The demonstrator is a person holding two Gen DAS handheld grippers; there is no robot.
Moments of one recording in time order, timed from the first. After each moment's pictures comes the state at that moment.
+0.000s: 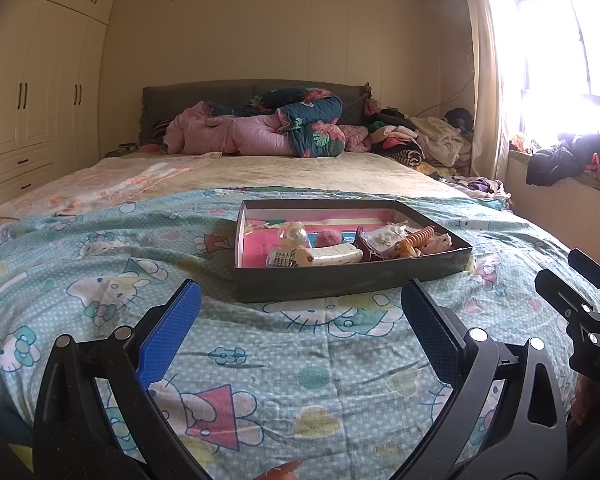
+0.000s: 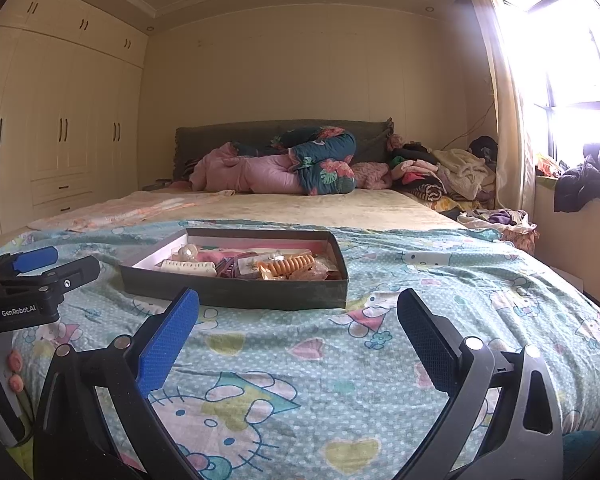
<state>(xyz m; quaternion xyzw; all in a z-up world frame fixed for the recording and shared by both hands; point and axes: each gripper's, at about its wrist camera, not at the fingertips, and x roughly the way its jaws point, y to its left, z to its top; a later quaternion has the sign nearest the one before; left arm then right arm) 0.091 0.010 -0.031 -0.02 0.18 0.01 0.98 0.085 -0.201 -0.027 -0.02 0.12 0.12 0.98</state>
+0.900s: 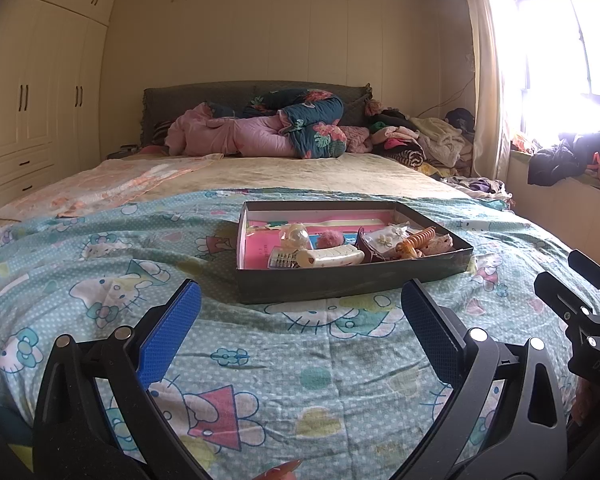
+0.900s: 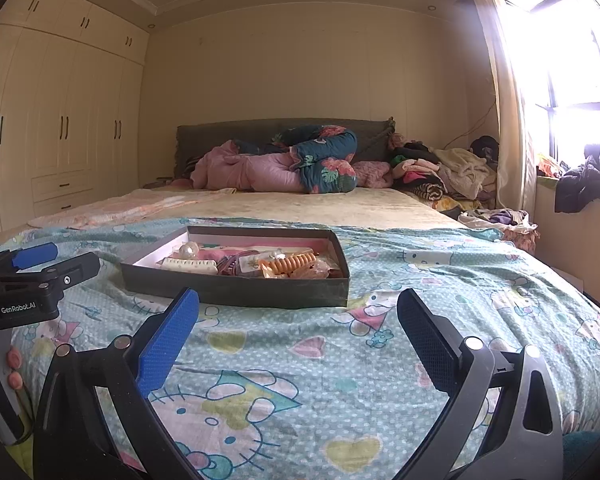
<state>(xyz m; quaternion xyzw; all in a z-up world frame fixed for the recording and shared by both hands) 0.090 0.011 -0.030 -0.02 0.18 0.02 0.98 0.085 -0.200 -0.028 -0.02 0.13 0.13 0.98</state>
